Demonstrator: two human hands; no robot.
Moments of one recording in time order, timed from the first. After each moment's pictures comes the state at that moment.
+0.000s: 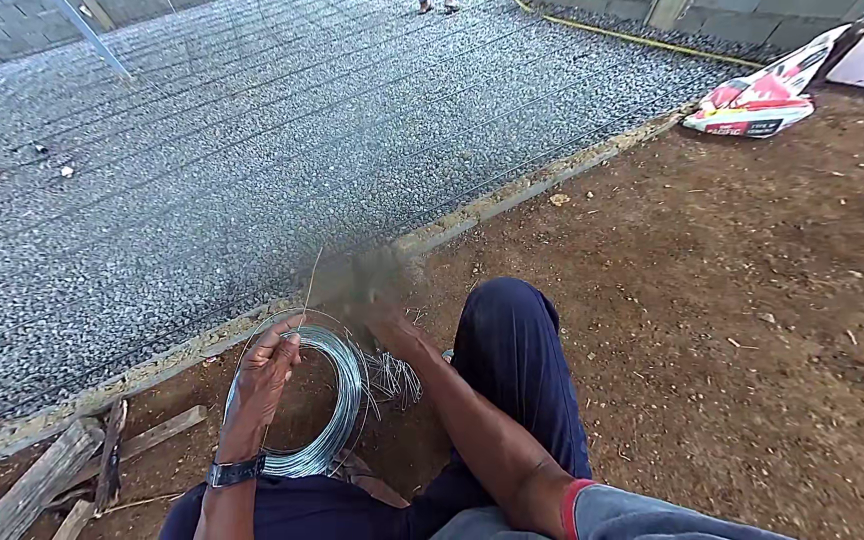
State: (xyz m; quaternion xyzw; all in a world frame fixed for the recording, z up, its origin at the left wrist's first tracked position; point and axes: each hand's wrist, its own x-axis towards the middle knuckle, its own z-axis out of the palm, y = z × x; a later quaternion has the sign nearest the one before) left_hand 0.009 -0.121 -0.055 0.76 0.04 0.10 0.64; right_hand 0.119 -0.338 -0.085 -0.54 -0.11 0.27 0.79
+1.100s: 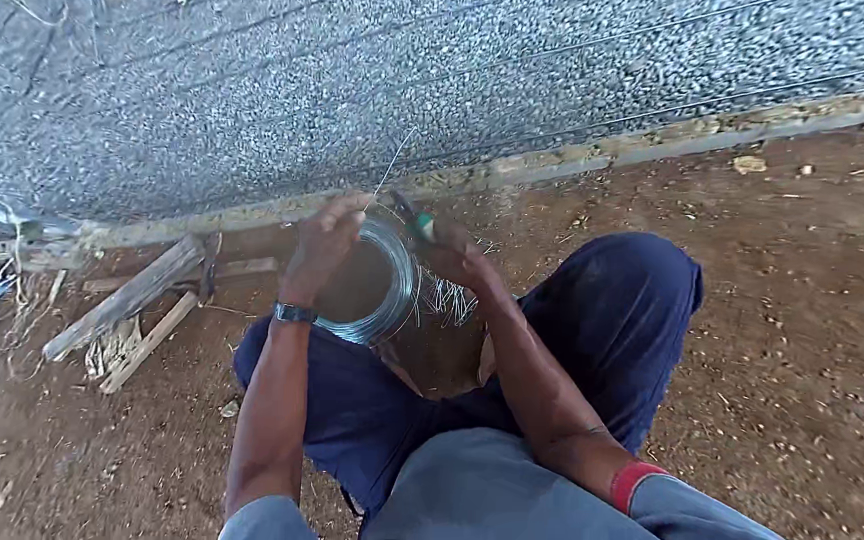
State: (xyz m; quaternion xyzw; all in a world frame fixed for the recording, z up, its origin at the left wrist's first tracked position) left_hand -0.038 -0.112 -0.027 0.83 0.11 0.09 0.54; right_hand 0.084 -0.347 -0.092 -0.77 -0.26 0.25 0.52
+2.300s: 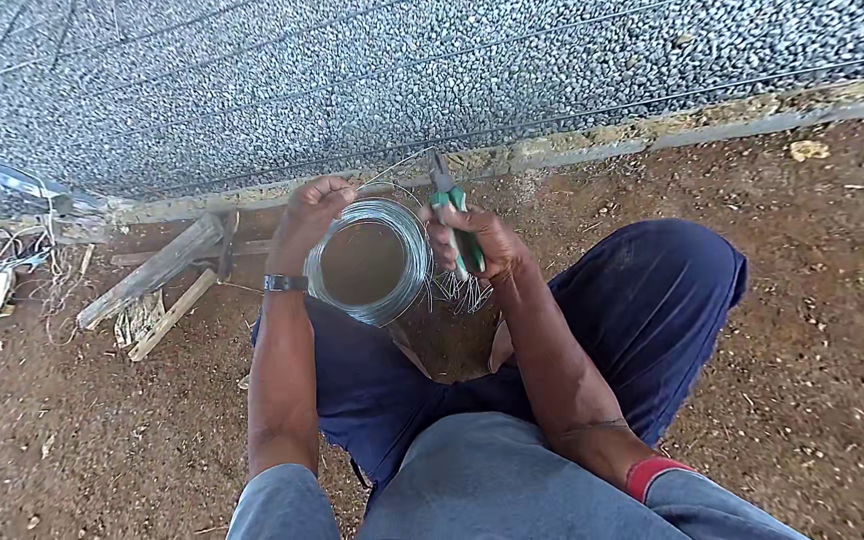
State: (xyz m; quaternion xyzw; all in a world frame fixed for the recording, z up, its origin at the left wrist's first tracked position) left_hand -0.017 -0.042 -0.036 0.85 0.08 0.11 0.50; right_hand 0.104 -0.331 -0.091 -0.26 -0.23 0.55 0.76
